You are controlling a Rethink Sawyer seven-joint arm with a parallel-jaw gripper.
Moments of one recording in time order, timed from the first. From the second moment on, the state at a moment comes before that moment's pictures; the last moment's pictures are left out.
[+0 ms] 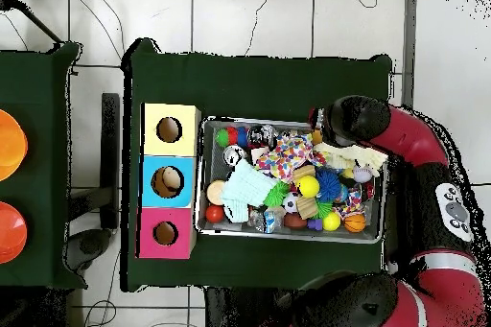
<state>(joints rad) -0.60 -0.32 0.20 1.12 -0.16 0.77 1.38</state>
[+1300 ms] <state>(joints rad) -0.61 -0.48 0.20 1.27 -0.16 0.73 1.38</state>
